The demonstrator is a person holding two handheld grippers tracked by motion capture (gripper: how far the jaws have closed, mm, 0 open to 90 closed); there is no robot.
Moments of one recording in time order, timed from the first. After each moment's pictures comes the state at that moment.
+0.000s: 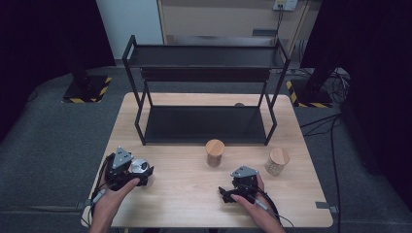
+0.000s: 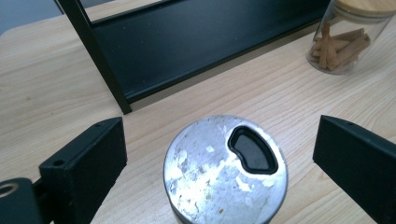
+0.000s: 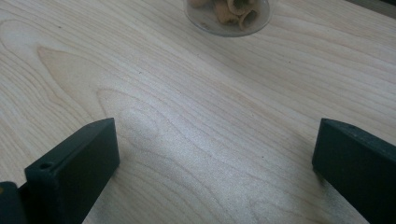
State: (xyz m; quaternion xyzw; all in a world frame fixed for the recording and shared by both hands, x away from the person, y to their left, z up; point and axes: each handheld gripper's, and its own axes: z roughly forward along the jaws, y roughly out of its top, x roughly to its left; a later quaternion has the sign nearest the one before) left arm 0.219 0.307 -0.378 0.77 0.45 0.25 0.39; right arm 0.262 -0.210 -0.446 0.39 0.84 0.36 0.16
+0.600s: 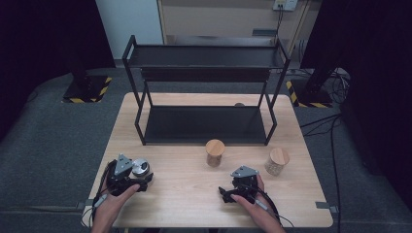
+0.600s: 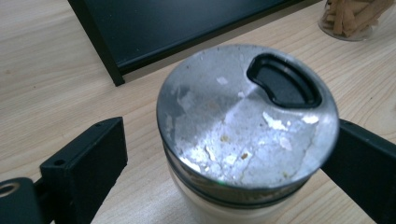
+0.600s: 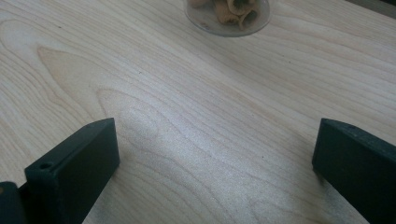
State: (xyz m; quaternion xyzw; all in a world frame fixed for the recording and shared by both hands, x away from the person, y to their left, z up) left arm 0.219 0.314 -0.409 0.78 0.44 0.24 0.38; right arm 0.262 -0.210 -0.446 0.39 0.84 0.36 0.16
